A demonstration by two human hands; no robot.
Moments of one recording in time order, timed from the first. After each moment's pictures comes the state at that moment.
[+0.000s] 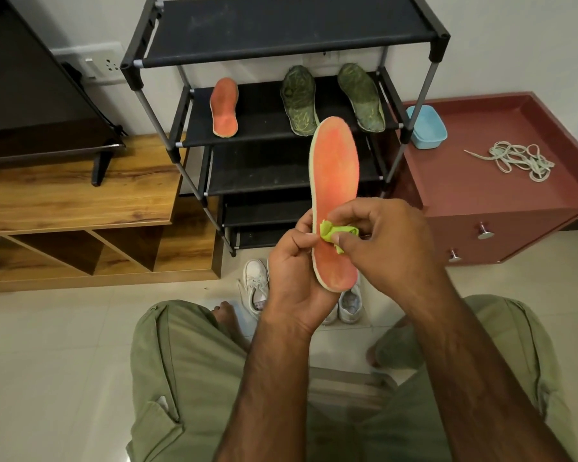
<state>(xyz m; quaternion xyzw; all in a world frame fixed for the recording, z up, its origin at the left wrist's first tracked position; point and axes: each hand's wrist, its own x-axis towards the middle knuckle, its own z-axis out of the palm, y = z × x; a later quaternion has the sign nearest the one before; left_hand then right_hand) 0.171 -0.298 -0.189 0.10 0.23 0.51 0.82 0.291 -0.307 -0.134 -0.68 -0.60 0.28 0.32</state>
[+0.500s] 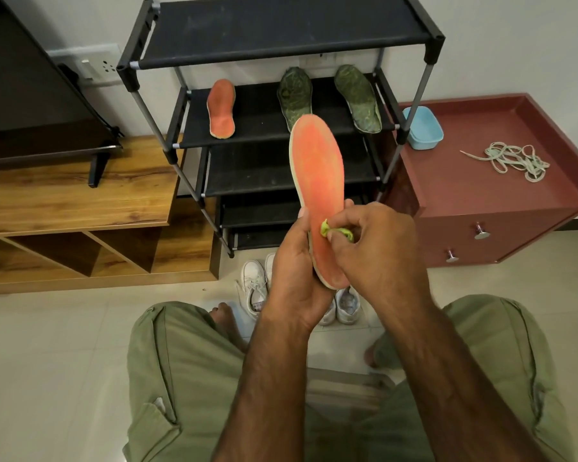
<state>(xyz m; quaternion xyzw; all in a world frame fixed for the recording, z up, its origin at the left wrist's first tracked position) 0.173 -0.300 -0.178 0.12 0.30 0.47 0.82 0.277 -0.313 -0.137 -0.71 -0.59 0.22 0.32</state>
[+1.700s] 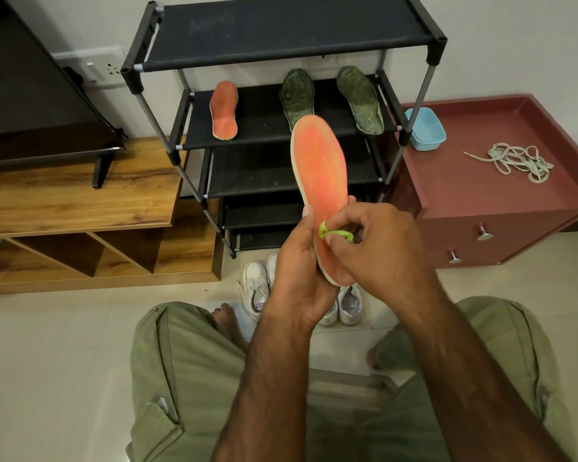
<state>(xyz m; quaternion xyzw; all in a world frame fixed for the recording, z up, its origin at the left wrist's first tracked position) 0.177 -0.297 -0.174 0.11 0.29 0.48 0.82 0.286 -0.308 -0.135 -0.70 -0.60 0.25 0.30</state>
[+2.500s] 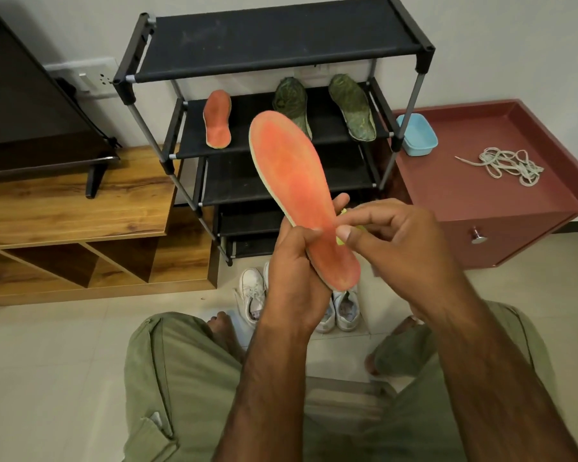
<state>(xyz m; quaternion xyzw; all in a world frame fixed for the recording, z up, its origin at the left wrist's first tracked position) 0.180 -0.295 -0.168 0.22 0.29 0.56 0.75 0.310 -0.313 -0.130 -0.60 -0.53 0.38 0.46</state>
